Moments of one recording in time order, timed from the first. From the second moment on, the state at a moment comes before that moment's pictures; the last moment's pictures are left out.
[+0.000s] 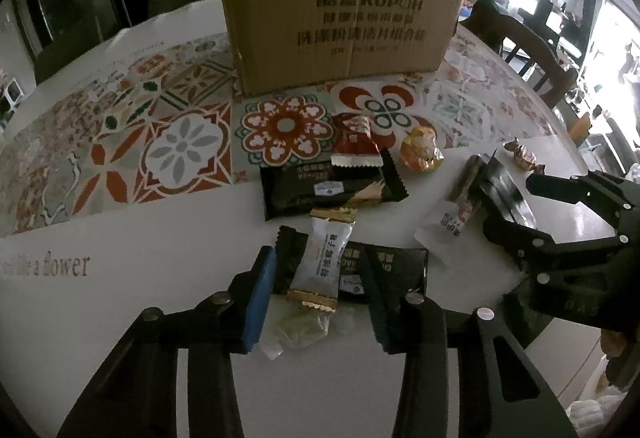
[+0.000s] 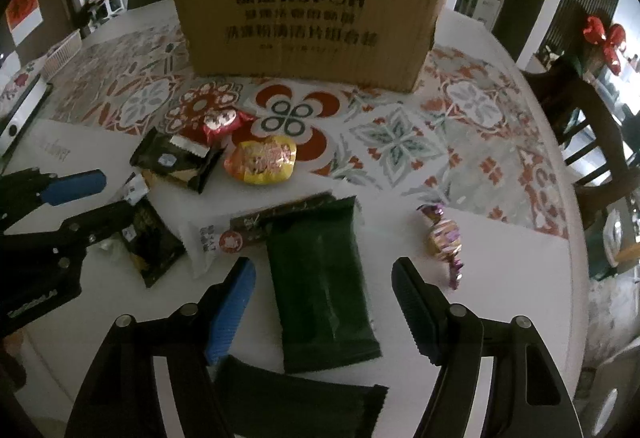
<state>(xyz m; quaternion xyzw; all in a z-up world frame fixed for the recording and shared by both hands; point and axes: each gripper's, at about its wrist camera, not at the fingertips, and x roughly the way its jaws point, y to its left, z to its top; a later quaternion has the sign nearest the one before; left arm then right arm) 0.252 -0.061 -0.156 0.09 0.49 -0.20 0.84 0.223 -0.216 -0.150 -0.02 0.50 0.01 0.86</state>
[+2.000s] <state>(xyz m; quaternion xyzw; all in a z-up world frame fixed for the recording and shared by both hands) 0.250 -0.086 0.032 0.05 0.29 -0.18 0.94 0.230 -0.238 0.023 0.02 0.31 0.04 0.95</state>
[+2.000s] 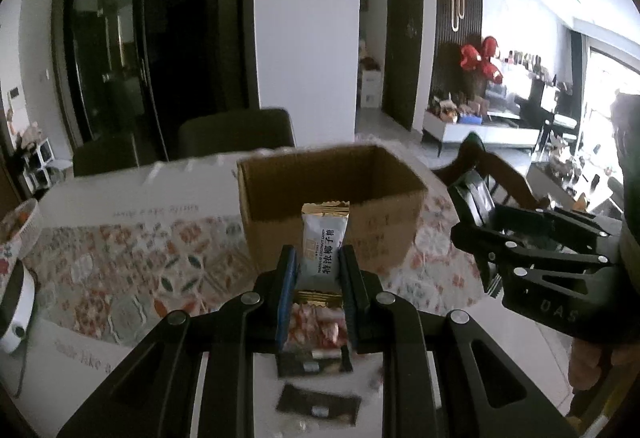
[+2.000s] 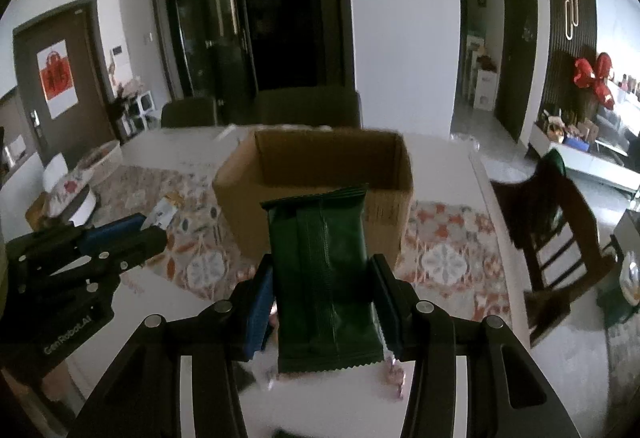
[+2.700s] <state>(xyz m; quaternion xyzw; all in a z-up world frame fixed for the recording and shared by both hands) 0.335 -0.103 0.064 0.06 0.24 -0.18 0.95 0.315 -0.249 0.056 0.02 0.27 0.06 0.96</state>
